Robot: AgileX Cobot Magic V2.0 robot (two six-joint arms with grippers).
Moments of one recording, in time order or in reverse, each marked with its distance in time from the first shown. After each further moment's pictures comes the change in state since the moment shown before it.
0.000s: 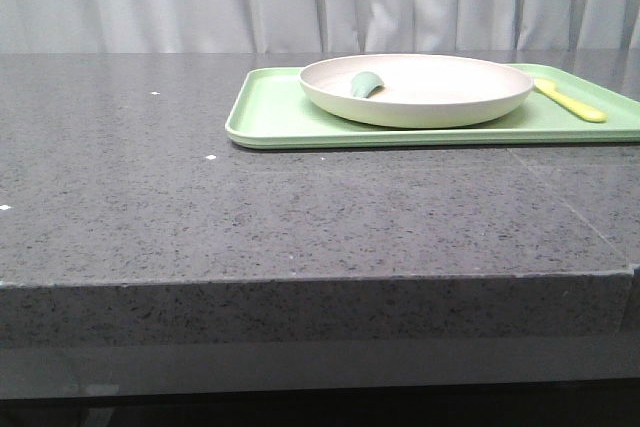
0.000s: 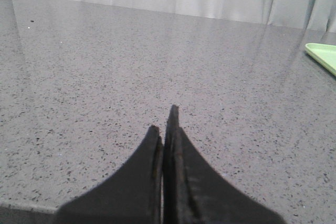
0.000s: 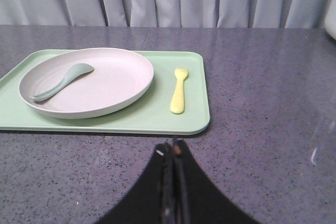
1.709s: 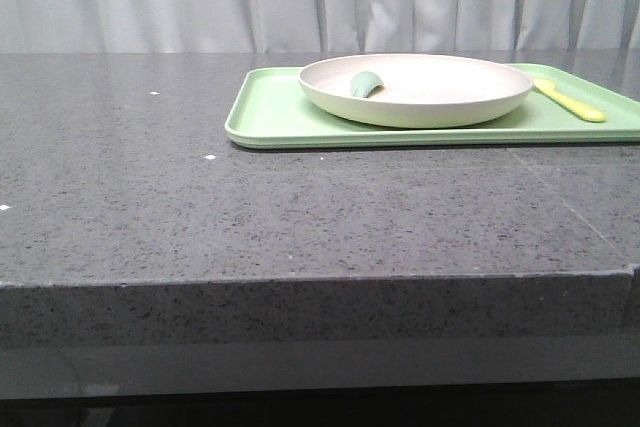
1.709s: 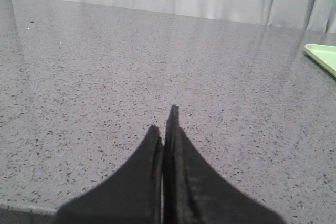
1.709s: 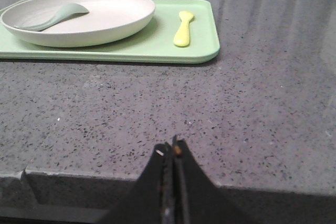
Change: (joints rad) left arm 0.000 0.000 0.000 0.000 -0.002 0.000; right arm 0.030 -0.239 0.406 -0.004 -0.164 0.000
